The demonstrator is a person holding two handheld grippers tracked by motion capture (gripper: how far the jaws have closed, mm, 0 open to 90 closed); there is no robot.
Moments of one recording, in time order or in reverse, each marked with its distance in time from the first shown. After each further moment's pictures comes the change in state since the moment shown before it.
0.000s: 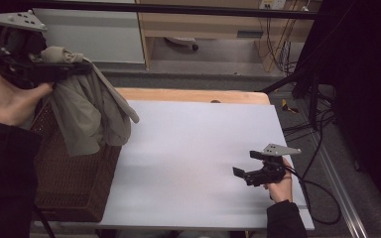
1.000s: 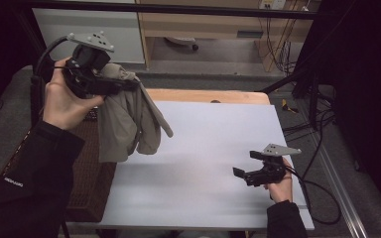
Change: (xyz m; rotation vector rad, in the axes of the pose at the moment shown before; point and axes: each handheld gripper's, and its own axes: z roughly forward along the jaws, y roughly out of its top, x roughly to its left) left arm -0.046 0.013 0.071 0.089 -0.157 0.089; right arm 0.000 0.000 -0.001 0.001 0.000 -0.002
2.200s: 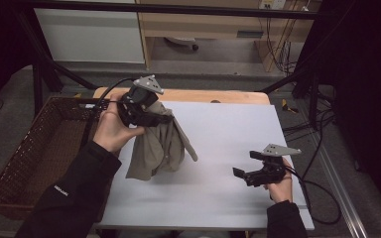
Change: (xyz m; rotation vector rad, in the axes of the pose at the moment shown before) left arm -0.039 -0.028 0.099 0.117 -0.110 0.036; right arm 0.001 0.000 0.000 0.000 0.000 0.000
